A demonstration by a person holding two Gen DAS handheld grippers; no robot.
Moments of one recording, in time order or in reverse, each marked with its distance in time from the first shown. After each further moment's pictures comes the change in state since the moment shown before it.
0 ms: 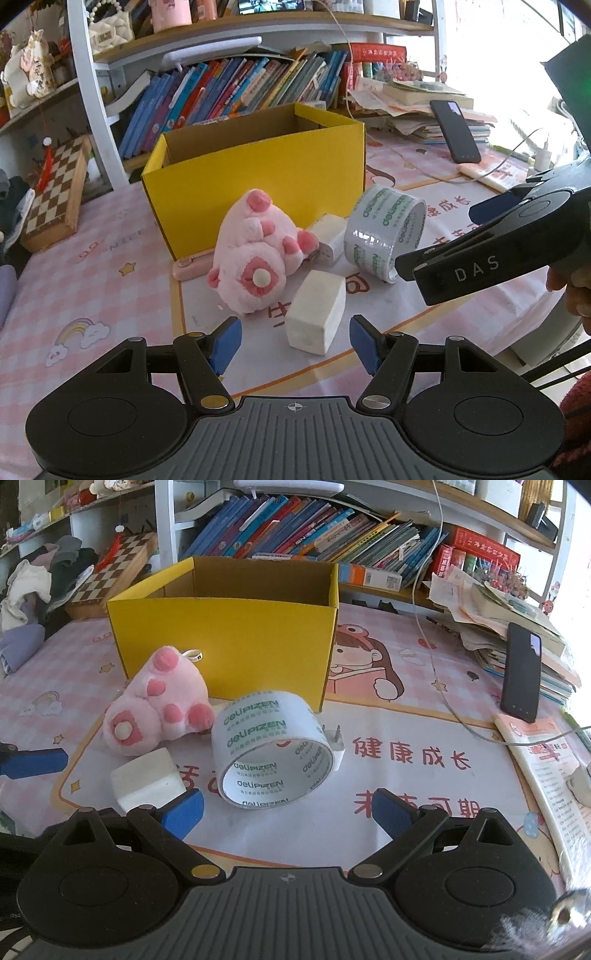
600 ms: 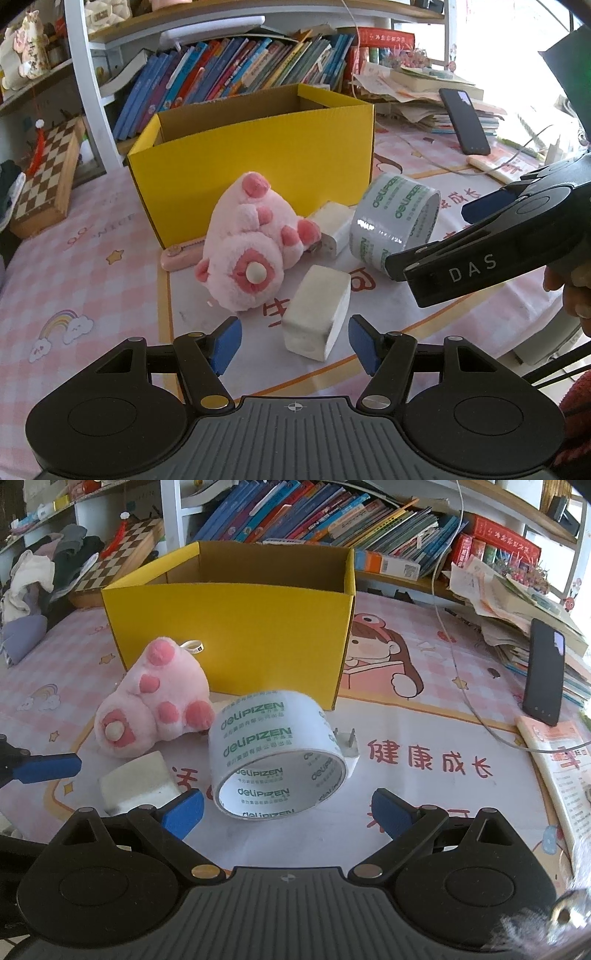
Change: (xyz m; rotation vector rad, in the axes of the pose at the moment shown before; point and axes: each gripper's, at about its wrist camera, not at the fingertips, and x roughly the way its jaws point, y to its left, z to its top) left arm 0.024 0.002 0.004 -0.024 0.049 -0.003; right arm 0.027 -0.005 0.010 -0.013 0.044 0.049
